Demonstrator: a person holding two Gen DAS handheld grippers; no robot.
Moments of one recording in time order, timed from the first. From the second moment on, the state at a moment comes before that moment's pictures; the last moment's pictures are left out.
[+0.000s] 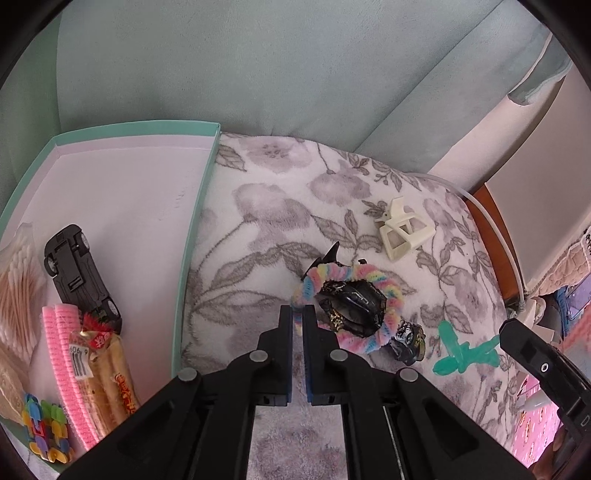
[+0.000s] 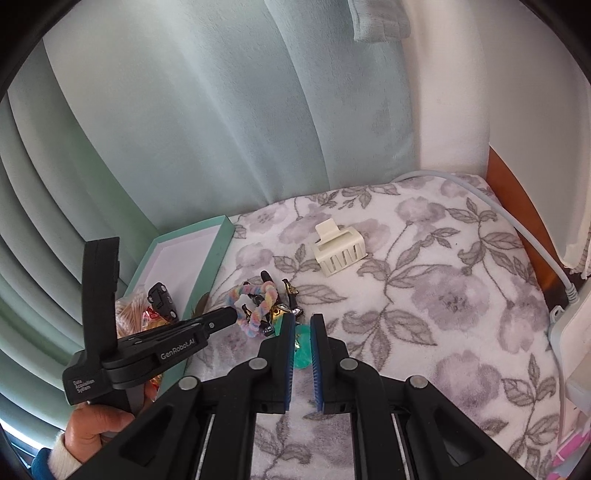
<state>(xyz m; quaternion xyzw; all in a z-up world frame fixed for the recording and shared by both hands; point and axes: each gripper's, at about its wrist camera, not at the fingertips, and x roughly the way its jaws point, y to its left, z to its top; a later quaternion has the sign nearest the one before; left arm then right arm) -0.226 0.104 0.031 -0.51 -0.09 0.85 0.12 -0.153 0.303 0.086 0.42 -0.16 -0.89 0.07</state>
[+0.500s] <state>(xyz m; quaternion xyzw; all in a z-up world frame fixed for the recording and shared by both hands) -0.234 0.110 0.023 -0.51 -0.08 0.85 0.12 -0.155 0.305 0.076 0.43 -0.17 -0.89 0.07</state>
